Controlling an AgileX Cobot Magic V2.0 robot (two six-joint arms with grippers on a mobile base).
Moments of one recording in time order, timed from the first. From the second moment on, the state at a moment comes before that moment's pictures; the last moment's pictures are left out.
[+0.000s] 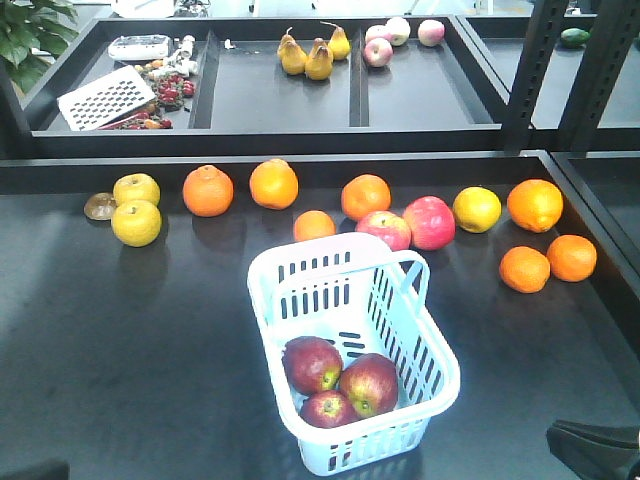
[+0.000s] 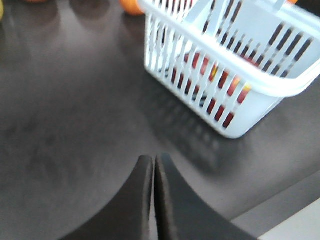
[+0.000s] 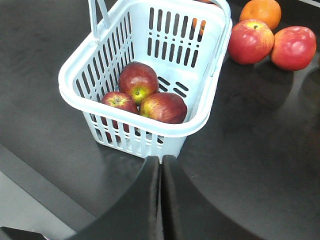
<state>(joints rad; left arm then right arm) -0.43 0.44 -0.08 -0.24 0.29 0.06 0.36 0.49 -0.38 0.27 0.60 -0.42</state>
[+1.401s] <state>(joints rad) 0.02 -0.01 0.03 0.10 0.16 -0.13 0.36 0.49 -0.38 0.27 0.60 -0.42</state>
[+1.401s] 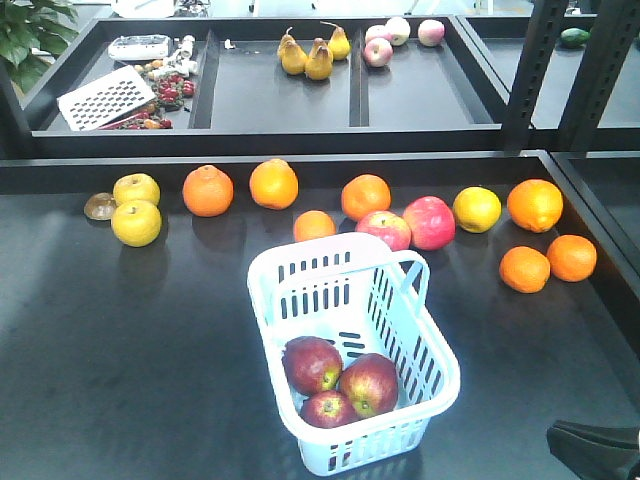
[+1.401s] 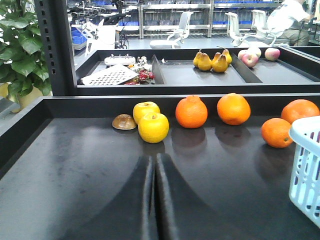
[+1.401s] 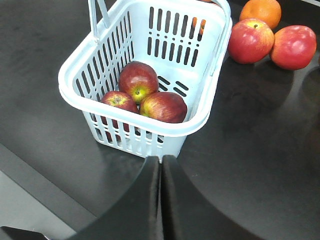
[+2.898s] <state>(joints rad) 0.02 -0.01 0.03 0.09 0.16 -0.13 0.35 0.38 -0.02 0.11 0.18 0.01</state>
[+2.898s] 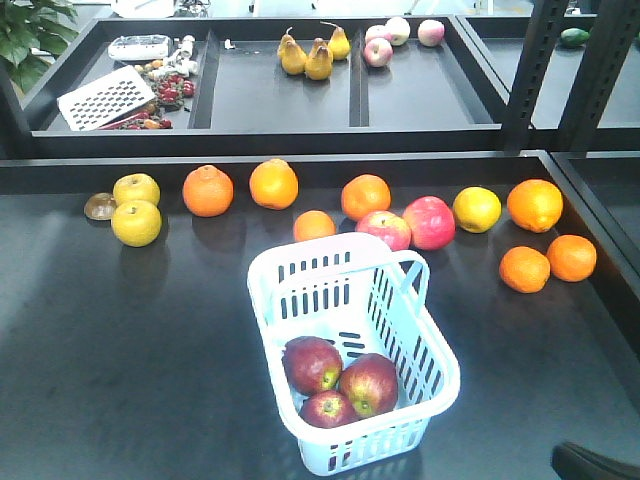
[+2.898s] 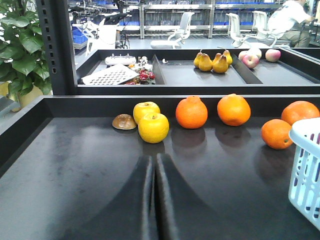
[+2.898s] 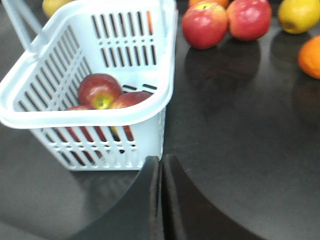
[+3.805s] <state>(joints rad) 0.02 -0.01 0.03 0.09 0.15 -0.13 -0.03 -0.01 0.03 -0.05 0.12 0.13</state>
